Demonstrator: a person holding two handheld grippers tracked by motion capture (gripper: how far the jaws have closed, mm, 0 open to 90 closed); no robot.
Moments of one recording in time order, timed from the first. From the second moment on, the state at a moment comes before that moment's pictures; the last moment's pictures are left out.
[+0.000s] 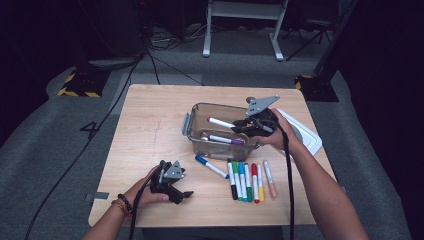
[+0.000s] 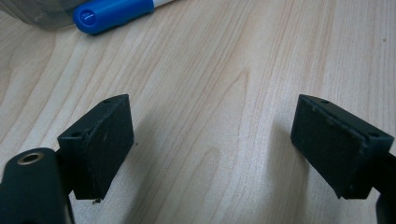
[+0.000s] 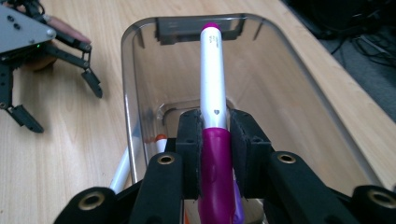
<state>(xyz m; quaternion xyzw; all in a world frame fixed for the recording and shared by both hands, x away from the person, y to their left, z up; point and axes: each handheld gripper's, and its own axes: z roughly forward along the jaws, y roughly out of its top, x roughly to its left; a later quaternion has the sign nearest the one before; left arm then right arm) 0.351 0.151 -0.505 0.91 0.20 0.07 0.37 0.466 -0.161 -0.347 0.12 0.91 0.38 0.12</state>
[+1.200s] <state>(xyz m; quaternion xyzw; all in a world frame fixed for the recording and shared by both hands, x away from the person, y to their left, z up) 0.351 0.151 -0.505 0.91 0.20 0.07 0.37 0.493 -0.138 -0.393 0.10 0.96 0.24 0.06</state>
